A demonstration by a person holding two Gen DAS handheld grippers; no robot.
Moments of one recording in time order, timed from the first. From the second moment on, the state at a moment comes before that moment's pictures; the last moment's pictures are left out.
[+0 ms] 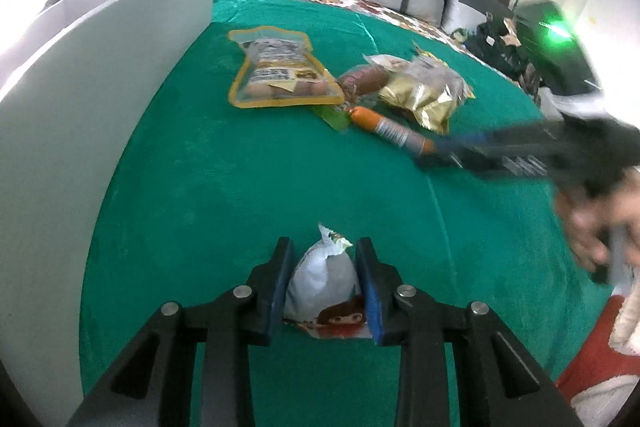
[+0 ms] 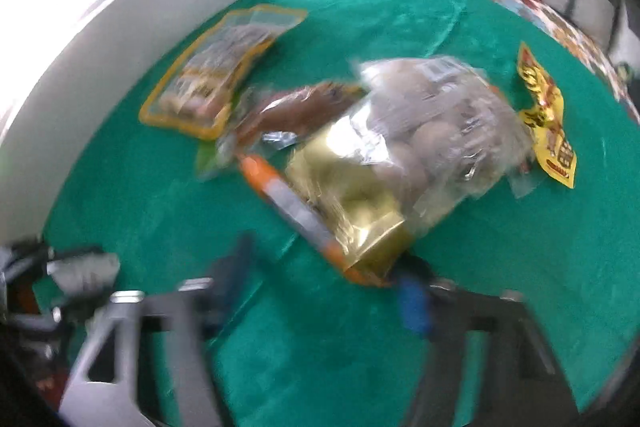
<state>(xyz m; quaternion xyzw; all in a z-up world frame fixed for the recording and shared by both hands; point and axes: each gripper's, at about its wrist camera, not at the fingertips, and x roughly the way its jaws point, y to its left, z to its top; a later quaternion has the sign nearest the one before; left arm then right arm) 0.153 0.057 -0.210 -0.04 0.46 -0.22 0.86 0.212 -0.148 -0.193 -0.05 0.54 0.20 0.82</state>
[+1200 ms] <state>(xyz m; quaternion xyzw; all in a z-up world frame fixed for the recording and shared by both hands) 0.085 0.104 -0.190 -0.10 0.51 -0.19 0.84 0.176 0.007 -0.203 -0.15 0.56 0.26 0.77</state>
